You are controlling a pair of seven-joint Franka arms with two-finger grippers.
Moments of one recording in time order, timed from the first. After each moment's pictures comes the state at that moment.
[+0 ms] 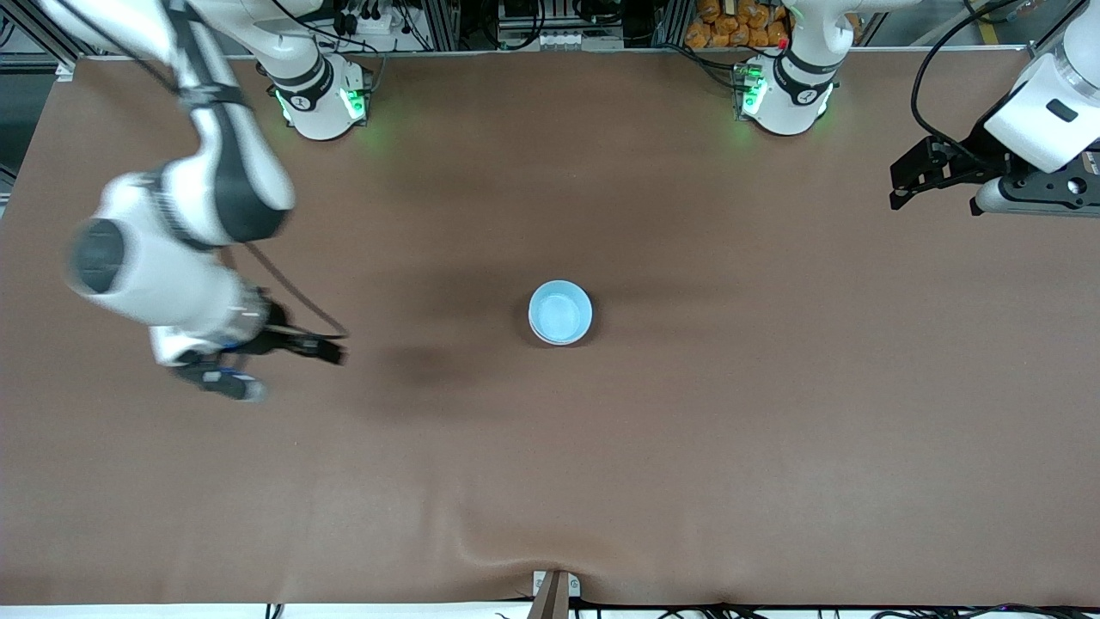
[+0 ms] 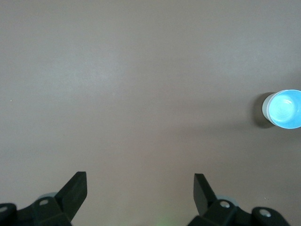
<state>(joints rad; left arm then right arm) 0.00 -0.06 -0.15 -1.59 -0.02 1.55 -0.07 0.05 0.30 0.09 -1.69 0.14 1.99 0.38</state>
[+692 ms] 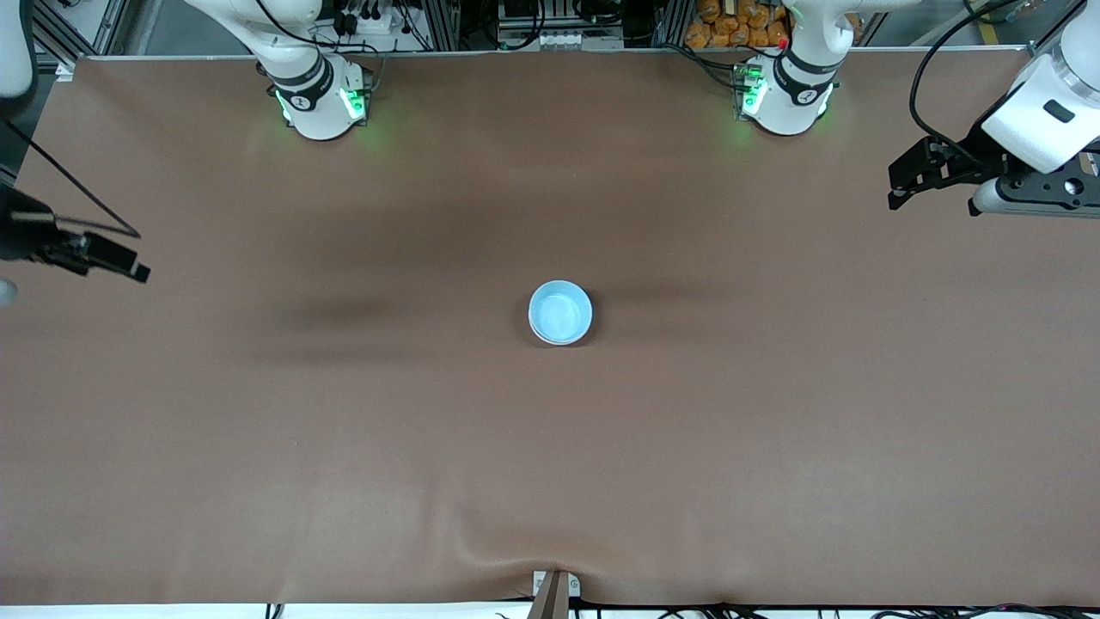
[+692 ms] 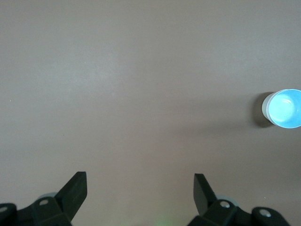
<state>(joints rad) -0.01 -0.06 -0.15 -1.59 -0.02 1.55 -0.07 -0.22 0.01 0.11 -1.68 0.09 1.67 0.03</state>
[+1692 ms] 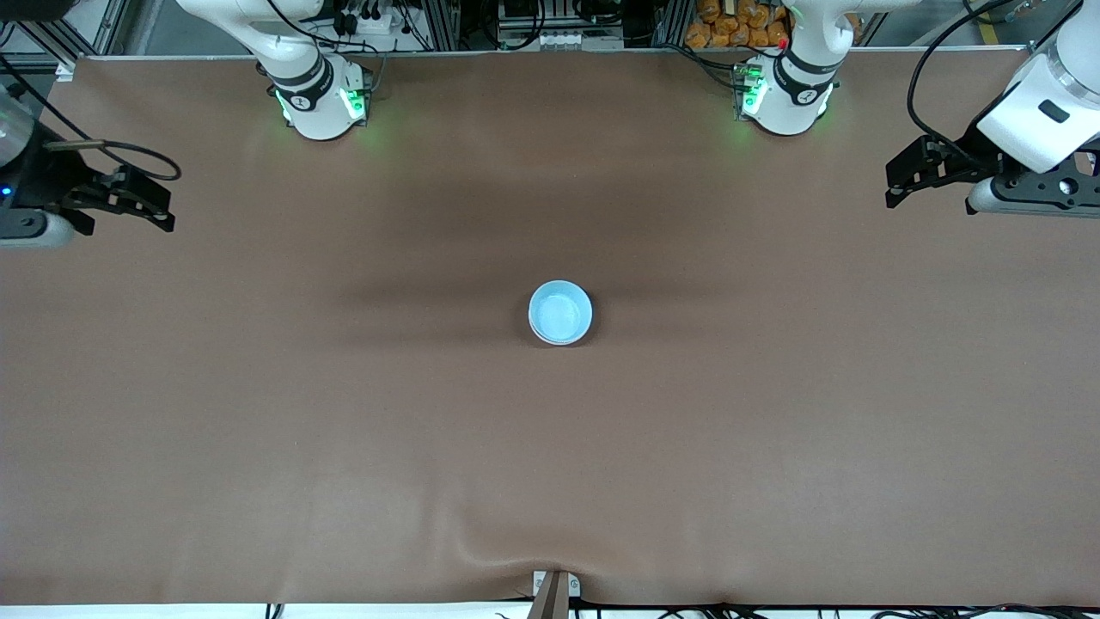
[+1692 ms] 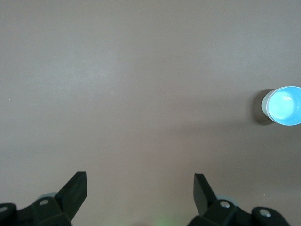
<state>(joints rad) -0.01 -0.06 -0.15 -1.59 -0.02 1.54 -0.07 -0.07 0.03 0.11 -1.48 0.03 1.46 0.03</state>
